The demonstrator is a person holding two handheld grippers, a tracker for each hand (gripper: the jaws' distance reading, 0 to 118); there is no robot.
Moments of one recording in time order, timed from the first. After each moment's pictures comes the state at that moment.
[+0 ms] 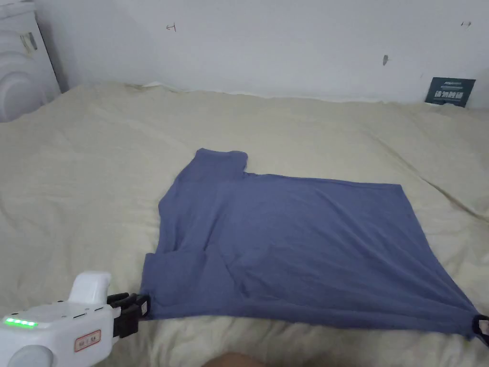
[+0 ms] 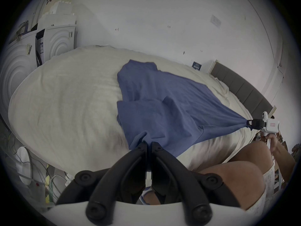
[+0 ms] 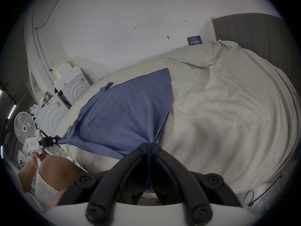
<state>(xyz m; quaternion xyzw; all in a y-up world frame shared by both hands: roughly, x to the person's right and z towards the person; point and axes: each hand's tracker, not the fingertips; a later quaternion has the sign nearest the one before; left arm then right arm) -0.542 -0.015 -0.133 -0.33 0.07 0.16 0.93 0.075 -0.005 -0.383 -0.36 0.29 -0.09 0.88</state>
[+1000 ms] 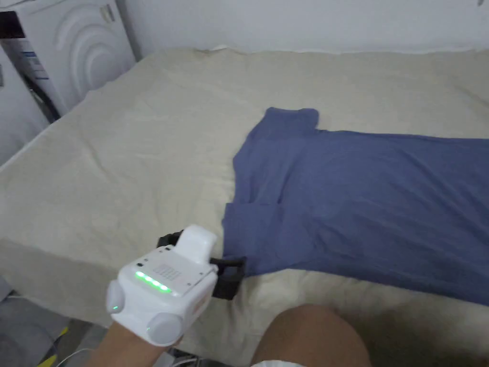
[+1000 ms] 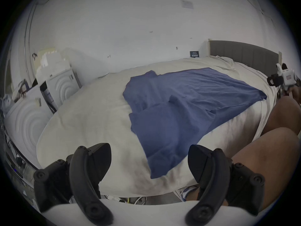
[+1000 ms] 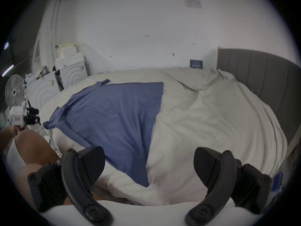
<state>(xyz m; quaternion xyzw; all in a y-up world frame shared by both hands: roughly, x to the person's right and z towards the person) -0.493 -0.015 -0.103 -0.30 0.12 -0.08 0.94 0.107 -0.005 -0.346 -0.25 0.29 0.04 0.92</state>
